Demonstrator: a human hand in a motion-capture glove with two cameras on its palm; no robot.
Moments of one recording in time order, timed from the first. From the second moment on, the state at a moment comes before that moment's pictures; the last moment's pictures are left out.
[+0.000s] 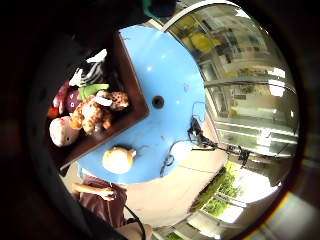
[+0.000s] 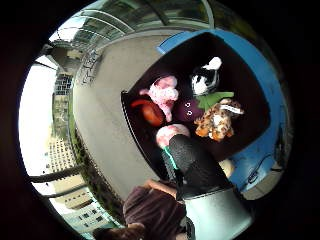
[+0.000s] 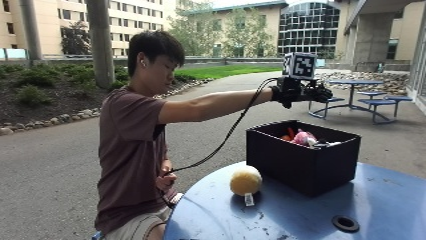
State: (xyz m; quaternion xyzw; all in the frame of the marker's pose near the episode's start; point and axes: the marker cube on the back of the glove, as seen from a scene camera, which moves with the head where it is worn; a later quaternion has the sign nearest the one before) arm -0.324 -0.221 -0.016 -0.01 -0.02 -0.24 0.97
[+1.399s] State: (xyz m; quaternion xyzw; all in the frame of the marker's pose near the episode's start) arm -0.210 -0.094 0.283 0.05 -0.24 -0.18 0.95
